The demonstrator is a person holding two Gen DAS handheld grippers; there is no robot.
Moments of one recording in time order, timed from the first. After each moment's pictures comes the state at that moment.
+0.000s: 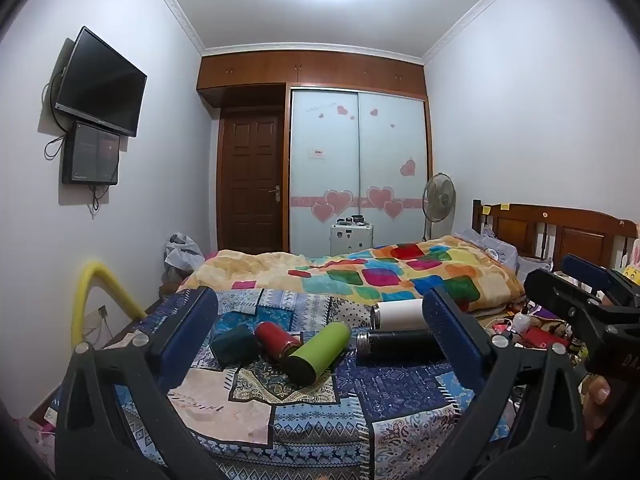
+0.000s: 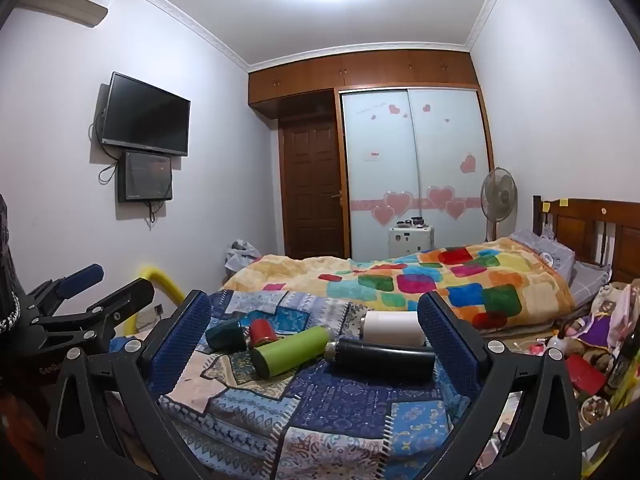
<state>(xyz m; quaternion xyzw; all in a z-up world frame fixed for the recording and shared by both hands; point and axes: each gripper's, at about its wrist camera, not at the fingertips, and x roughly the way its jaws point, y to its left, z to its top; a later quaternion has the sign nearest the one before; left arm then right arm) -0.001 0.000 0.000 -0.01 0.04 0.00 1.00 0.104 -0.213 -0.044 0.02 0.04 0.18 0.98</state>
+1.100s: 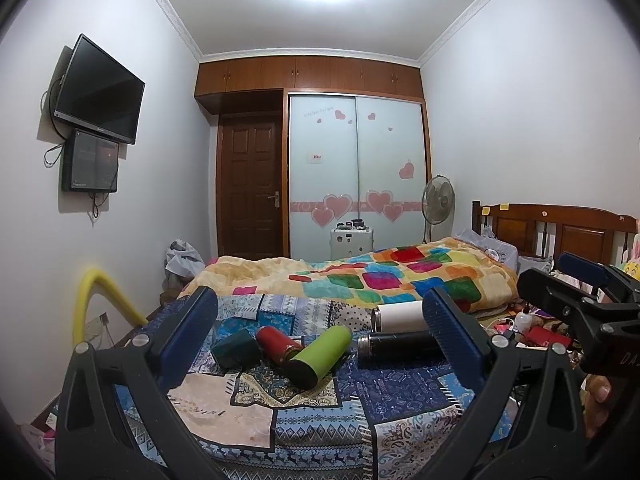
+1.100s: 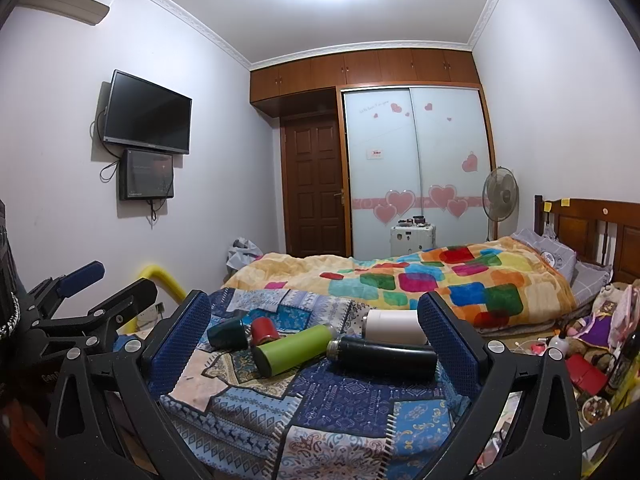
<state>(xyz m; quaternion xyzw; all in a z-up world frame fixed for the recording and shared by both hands) -0.004 -0.006 0.003 0.00 0.04 0.00 1.00 0.103 -0.212 -0.043 0.01 0.05 0.18 0.98</state>
